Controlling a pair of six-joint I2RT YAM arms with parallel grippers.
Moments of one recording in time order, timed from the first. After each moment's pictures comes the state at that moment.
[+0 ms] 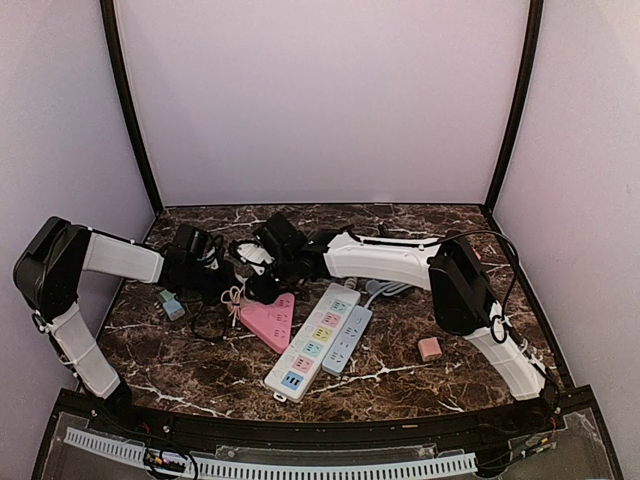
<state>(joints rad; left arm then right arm) -0.34 1.70 0.82 -0.04 0.40 -0.77 1.03 2.47 2.17 -0.49 -0.11 -0.05</state>
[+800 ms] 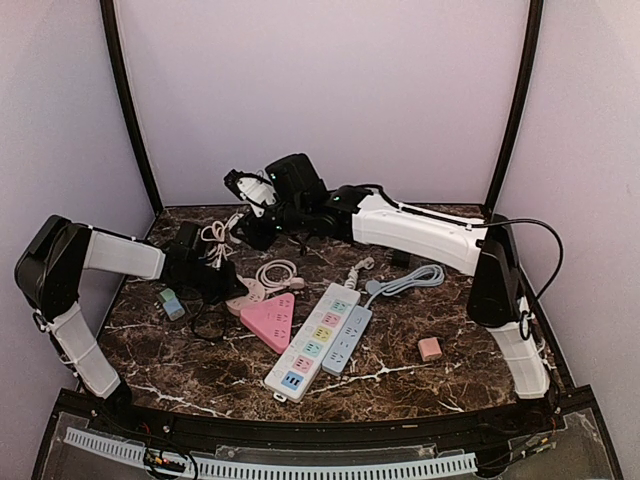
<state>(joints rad) -0.36 1.71 0.86 -0.10 0.40 -0.77 1.01 2.27 2.20 -0.37 -0.07 -0.09</state>
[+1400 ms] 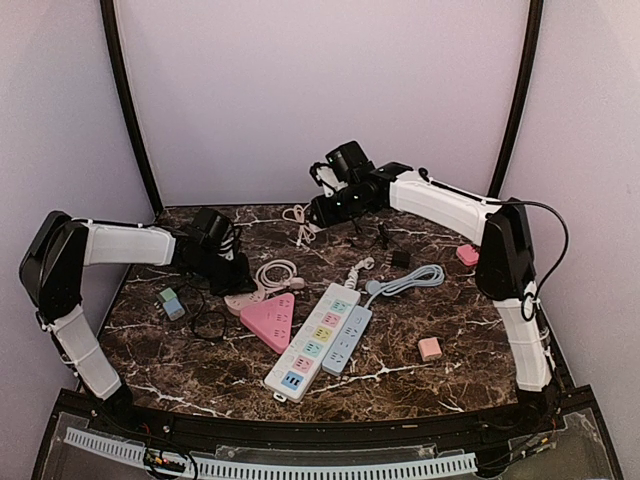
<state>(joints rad) -0.46 1.71 1.03 -0.34 0.32 -0.70 0.74 2.28 2.17 -0.64 -0.04 0.17</state>
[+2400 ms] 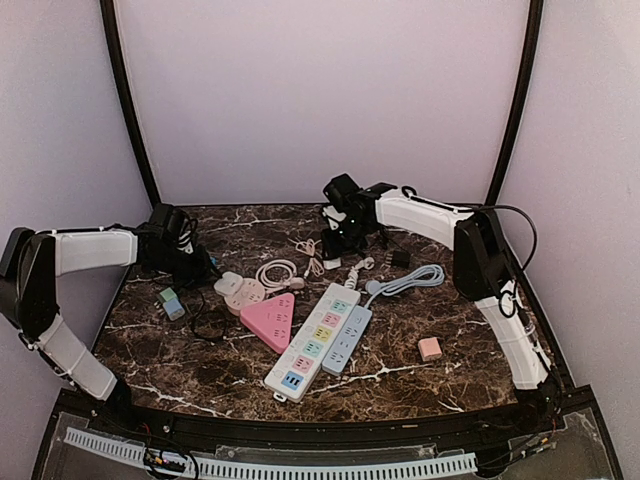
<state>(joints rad) -0.24 1.54 0.93 -0.38 0.30 -0.65 0.69 2.46 2.24 -0.85 -0.05 0.25</state>
